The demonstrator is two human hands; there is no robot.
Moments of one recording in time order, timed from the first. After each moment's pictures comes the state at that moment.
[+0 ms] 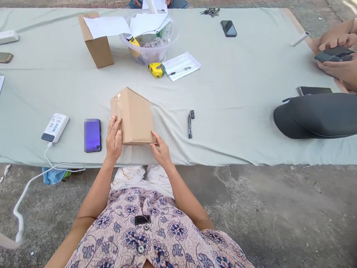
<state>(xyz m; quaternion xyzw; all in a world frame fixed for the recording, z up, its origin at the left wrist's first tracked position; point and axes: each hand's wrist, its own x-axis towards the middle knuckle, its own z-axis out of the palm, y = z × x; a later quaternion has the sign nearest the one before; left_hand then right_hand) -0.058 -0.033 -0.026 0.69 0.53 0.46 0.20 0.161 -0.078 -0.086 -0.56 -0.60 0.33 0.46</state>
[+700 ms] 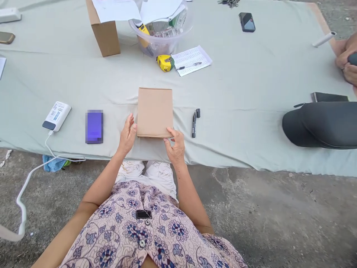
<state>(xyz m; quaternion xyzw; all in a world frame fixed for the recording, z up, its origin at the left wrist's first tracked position) -0.019 -0.036 -0.048 0.58 0.56 0.43 0.41 0.203 -0.087 -0.077 -0.60 -0.63 0.18 0.46</state>
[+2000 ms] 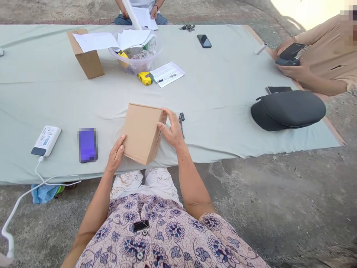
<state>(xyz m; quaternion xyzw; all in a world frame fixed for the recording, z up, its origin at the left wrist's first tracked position) -0.062 -0.047 -0.062 0.64 0.50 0.42 0.41 0.221 -0.011 0.000 -0.55 -0.66 0.16 0.49</state>
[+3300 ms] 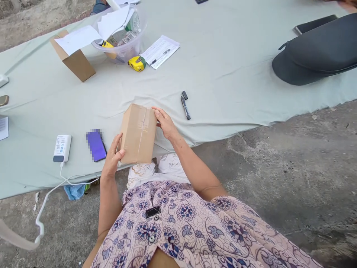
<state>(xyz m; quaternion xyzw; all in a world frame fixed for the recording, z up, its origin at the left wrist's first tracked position) -0.087 -0.062 0.010 0.57 0.51 0.33 0.55 0.175 -0.020 -0.028 -0.51 -0.31 0.57 0.57</state>
